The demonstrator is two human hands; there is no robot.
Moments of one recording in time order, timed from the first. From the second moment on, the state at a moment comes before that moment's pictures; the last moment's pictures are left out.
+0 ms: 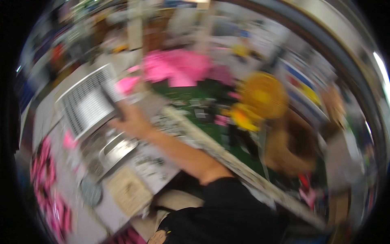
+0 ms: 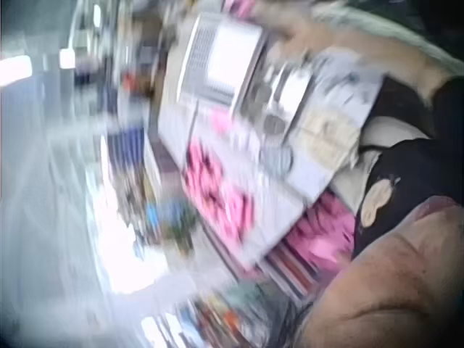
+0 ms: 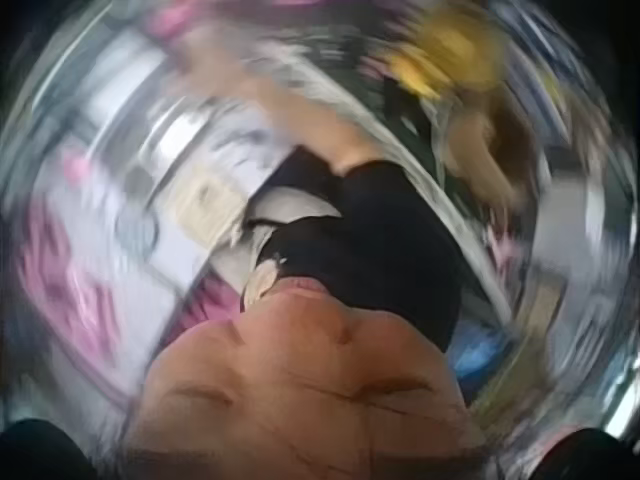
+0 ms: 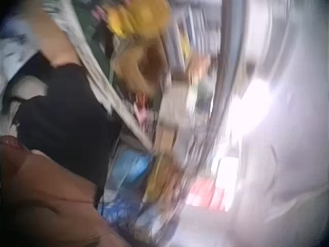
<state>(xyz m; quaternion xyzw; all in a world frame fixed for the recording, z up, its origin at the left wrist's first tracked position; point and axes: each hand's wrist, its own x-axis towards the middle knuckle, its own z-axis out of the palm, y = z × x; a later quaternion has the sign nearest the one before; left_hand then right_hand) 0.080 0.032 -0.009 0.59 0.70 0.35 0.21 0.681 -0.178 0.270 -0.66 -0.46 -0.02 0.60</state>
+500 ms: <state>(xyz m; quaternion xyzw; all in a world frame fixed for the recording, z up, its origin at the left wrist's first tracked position) 0.510 0.085 0.095 0.86 0.27 0.26 0.35 0.690 -0.105 0.215 -0.67 -0.43 -0.07 0.60</state>
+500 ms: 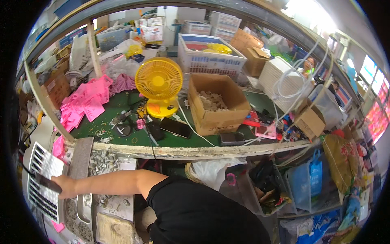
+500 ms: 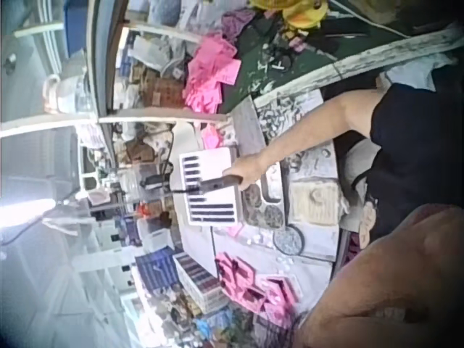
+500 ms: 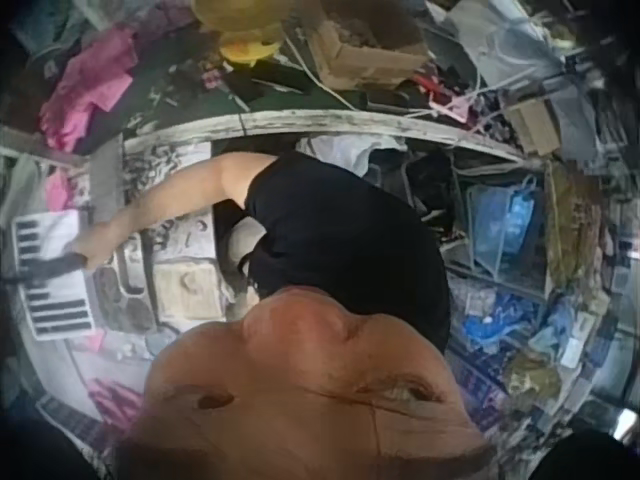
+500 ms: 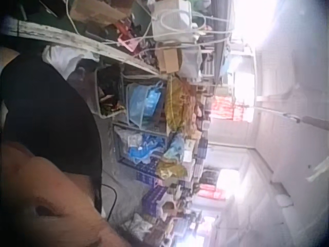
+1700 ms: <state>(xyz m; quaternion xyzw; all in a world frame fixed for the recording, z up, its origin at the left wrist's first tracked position) 0.156 0.034 0.201 0.32 0.17 0.67 0.65 0.521 -0.167 0.183 -0.45 -0.46 0.56 0.52</state>
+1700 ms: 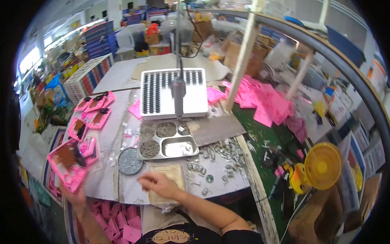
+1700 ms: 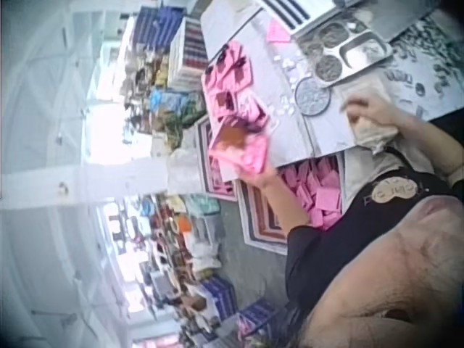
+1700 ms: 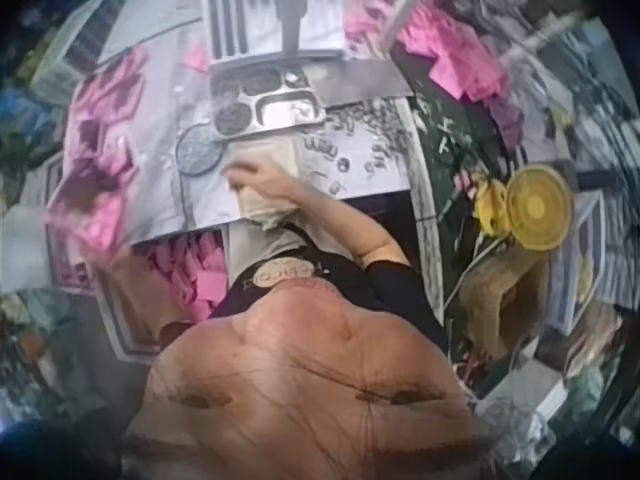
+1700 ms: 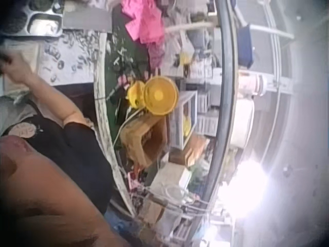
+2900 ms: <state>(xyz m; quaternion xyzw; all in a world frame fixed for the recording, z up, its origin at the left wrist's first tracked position) 0.338 -0.089 0.115 0.93 0.20 0.10 0.31 0.589 -0.208 0.113 -0.77 -0.56 0.11 0.27</state>
